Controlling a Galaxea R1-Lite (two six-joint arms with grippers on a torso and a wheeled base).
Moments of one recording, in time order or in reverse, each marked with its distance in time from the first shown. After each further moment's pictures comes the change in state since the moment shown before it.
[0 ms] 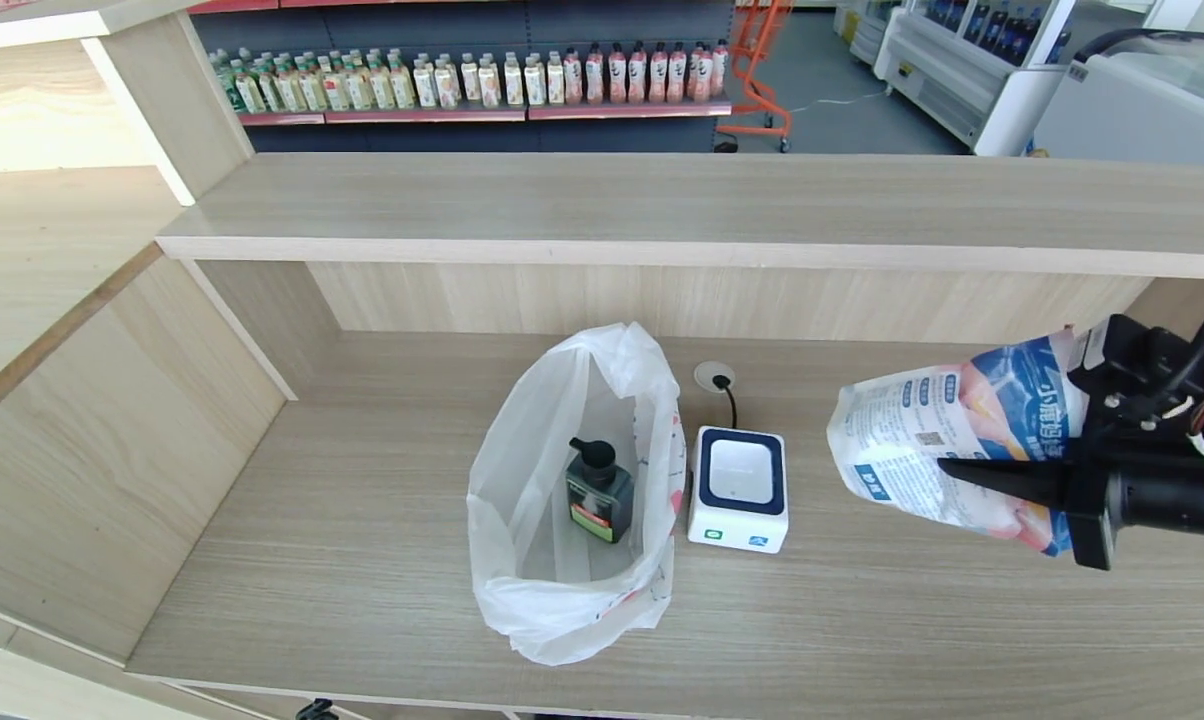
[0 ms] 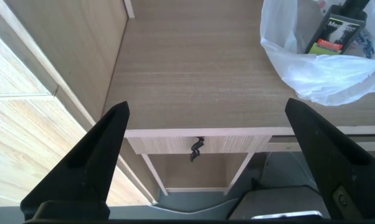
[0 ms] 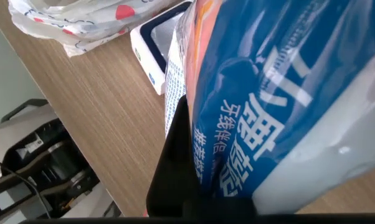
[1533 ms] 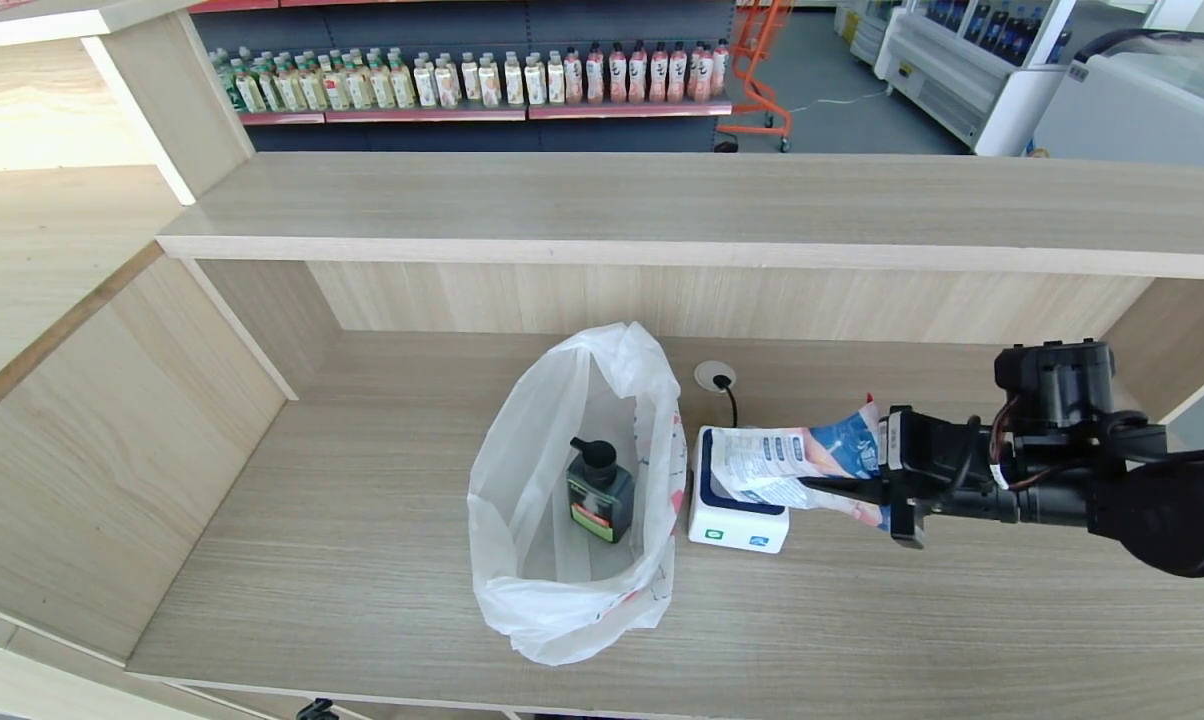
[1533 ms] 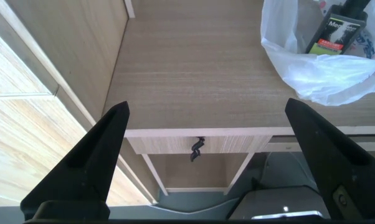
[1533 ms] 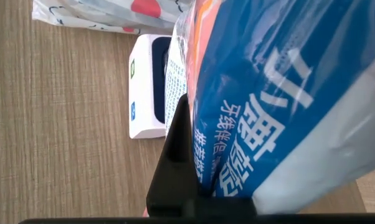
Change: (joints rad) left arm 0.000 0.000 0.000 0.000 0.000 0.000; right arm 0.093 0.455 -0.026 -0.408 0.180 -0.449
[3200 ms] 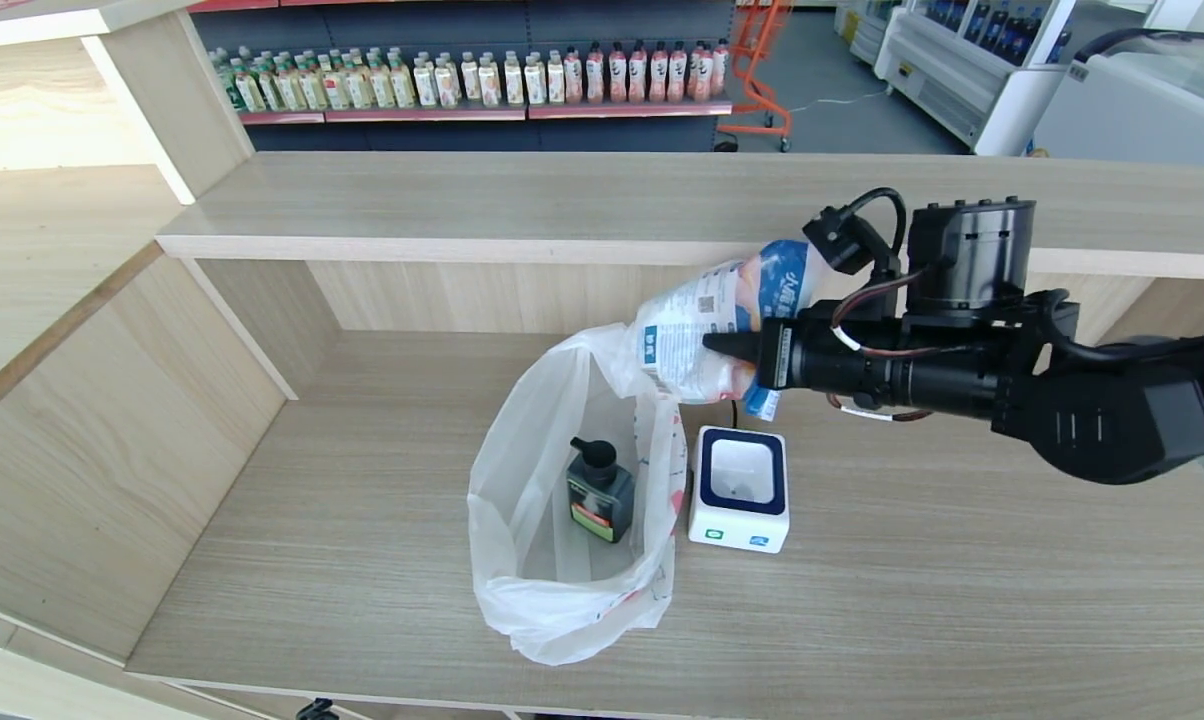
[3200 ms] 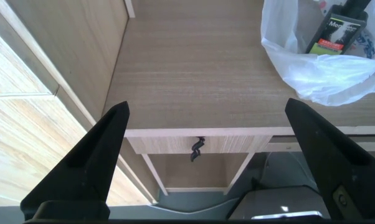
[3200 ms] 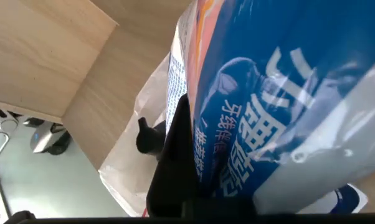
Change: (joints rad) left arm 0.000 0.000 0.000 0.000 0.000 0.000; right arm 0.309 0.014 -0.396 0.089 -0.420 1.355
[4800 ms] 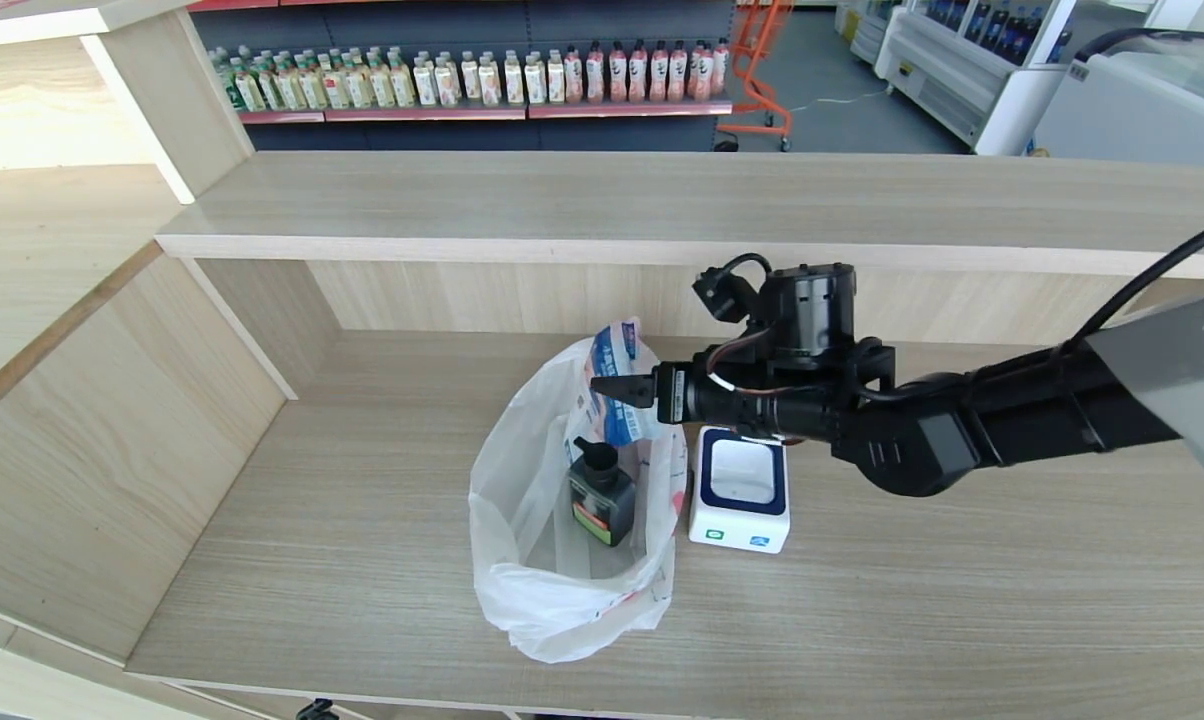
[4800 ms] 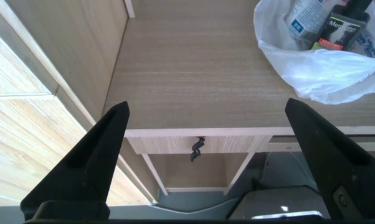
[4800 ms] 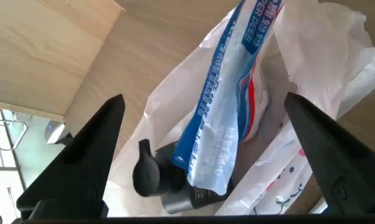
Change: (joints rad) left arm 0.000 0.000 0.000 0.000 0.000 0.000; right arm 0.085 0.230 -0.143 -0.062 -0.010 0.047
